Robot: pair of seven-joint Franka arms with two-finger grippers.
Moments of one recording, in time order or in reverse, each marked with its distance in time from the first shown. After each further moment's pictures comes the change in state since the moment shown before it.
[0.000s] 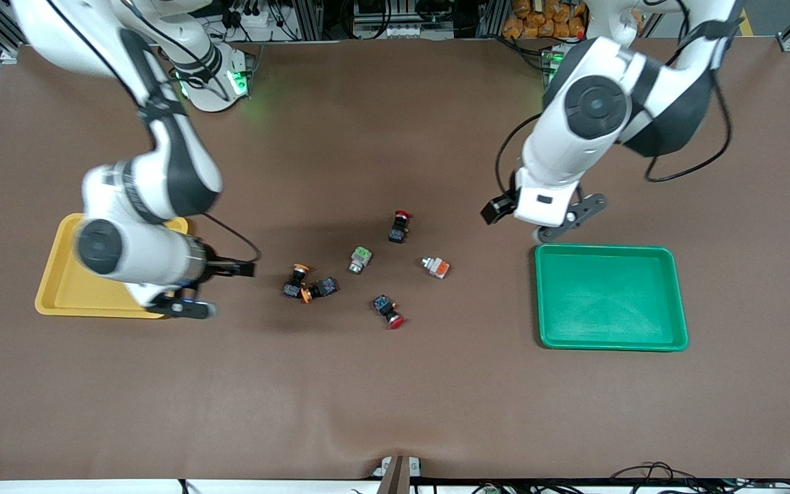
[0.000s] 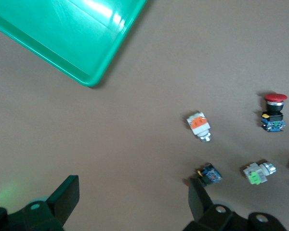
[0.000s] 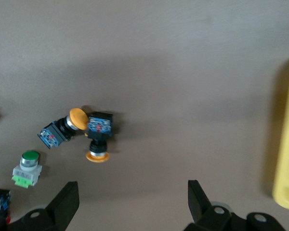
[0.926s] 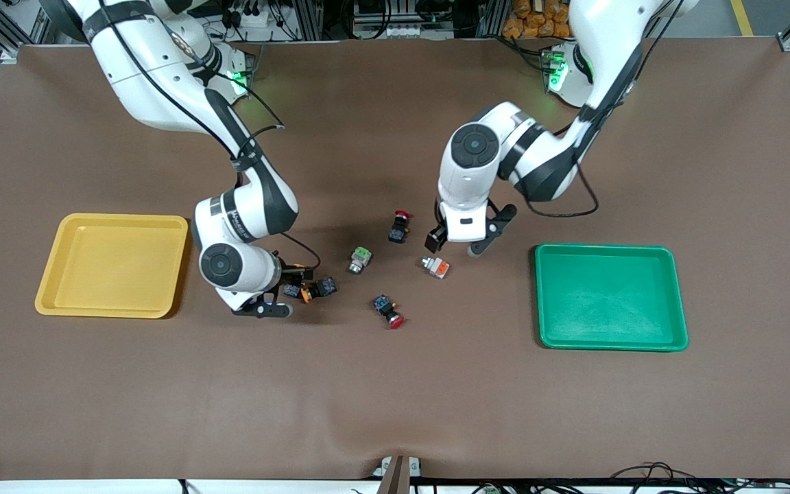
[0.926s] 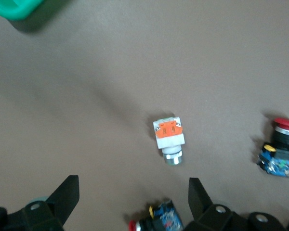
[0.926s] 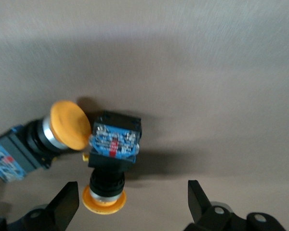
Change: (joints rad) left arm -0.162 0.249 -0.001 -0.101 0.240 0.408 -0.571; right arm 0.114 0.177 0.000 -0.086 0.000 0.221 0.015
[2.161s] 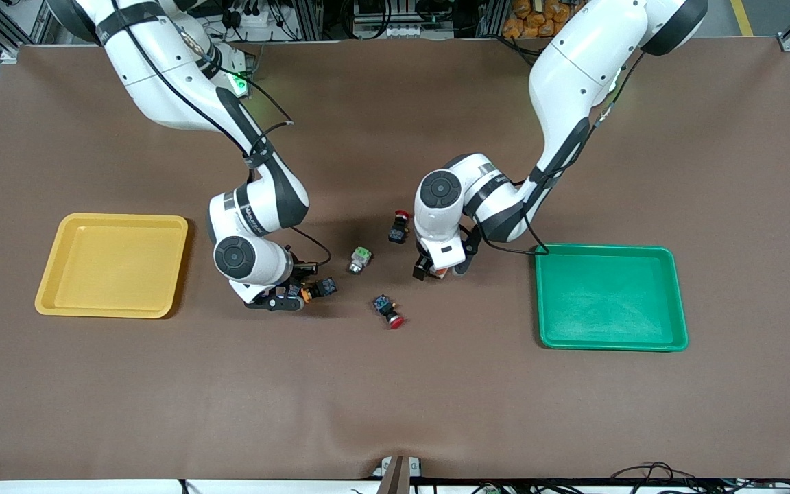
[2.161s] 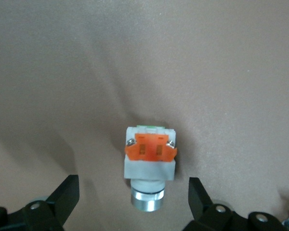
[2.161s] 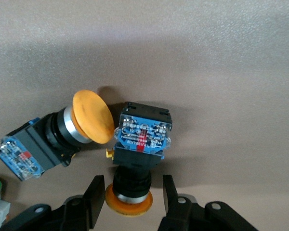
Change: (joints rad) left arm -0.060 0.269 0.038 0.139 0.126 0.130 -0.341; right arm 0.029 0.003 0.000 -0.027 0.041 0.064 0.016
